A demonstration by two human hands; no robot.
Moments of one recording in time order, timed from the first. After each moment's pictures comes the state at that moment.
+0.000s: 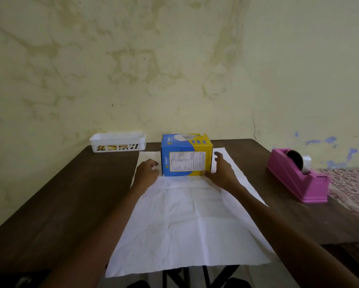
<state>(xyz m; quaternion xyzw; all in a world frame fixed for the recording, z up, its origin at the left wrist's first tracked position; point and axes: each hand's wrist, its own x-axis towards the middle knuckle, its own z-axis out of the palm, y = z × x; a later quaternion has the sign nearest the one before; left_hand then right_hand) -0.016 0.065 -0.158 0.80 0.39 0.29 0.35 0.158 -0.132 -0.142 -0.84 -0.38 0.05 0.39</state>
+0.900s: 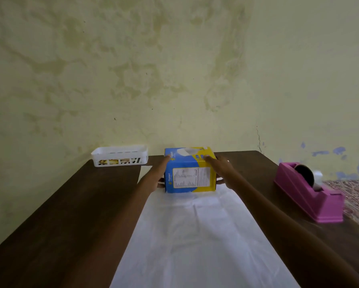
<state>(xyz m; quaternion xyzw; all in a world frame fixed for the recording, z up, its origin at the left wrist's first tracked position) 0.006 0.044 -0.092 0.65 0.36 0.23 0.64 0.167 -0.099 -0.088 -0.75 -0.26 0.24 0.56</state>
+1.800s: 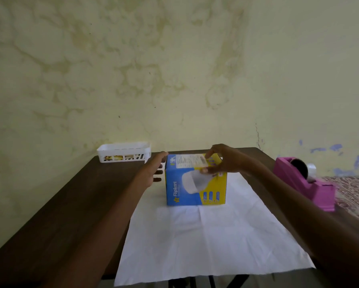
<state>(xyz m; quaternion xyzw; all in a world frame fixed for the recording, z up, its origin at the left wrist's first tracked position) -0.024 0.051 -0.087 0.64 0.38 0.24 0.63 0.148 -0.153 -0.039 -0.80 -0.55 0.03 0.23</state>
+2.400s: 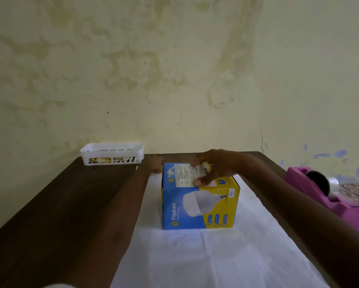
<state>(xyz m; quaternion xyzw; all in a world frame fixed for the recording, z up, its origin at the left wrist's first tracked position) 0.086 0.181 -0.120 0.94 0.33 -0.02 0.08 0.157 -0.090 -0.021 -0.78 -0.61 0.10 0.07</state>
